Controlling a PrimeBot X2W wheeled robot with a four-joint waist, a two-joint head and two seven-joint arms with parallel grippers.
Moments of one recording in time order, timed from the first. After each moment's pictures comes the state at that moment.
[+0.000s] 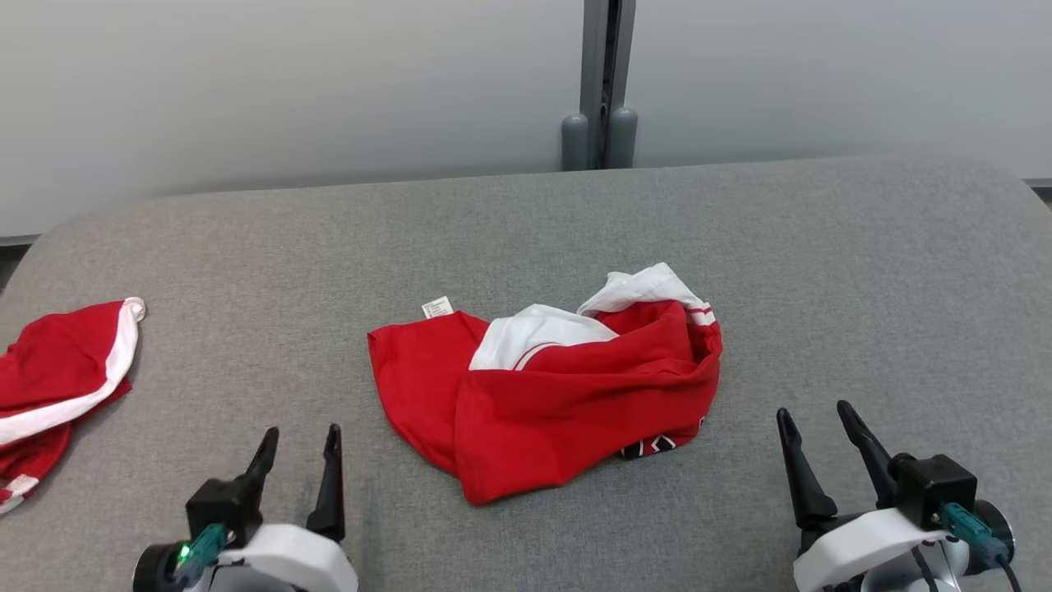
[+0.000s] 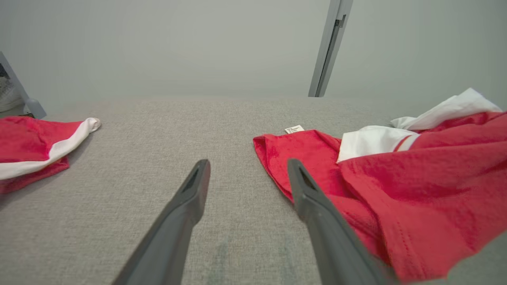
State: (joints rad) left arm -0.16 0.12 -0.24 0.49 -0.34 0.10 -0.26; right arm -0.12 -0.05 0.07 0.39 0.15 0.13 -0.26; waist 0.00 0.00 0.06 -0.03
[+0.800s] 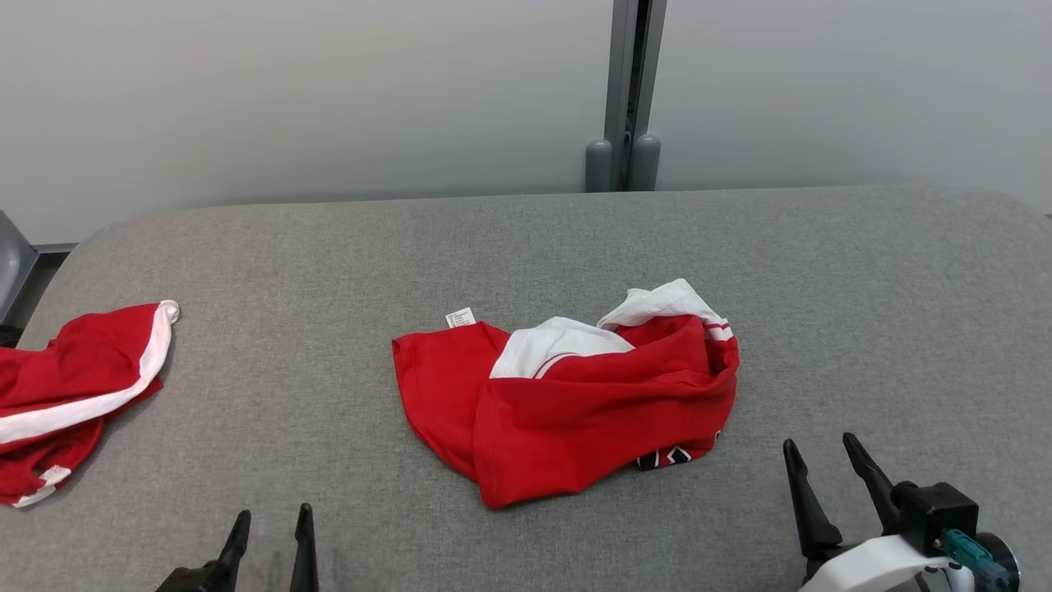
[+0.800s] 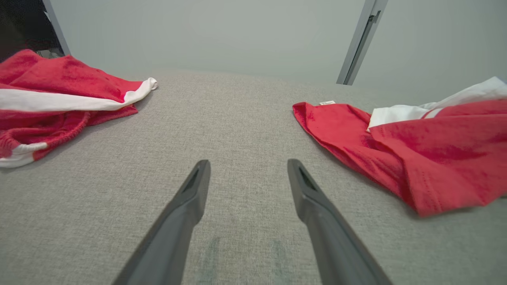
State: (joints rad) left arm 0.08 0.05 0.00 0.38 -0.22 -0.01 -0.26; right arm -0.06 -0.05 0.07 0.41 0.15 0.13 -0.26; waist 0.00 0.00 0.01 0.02
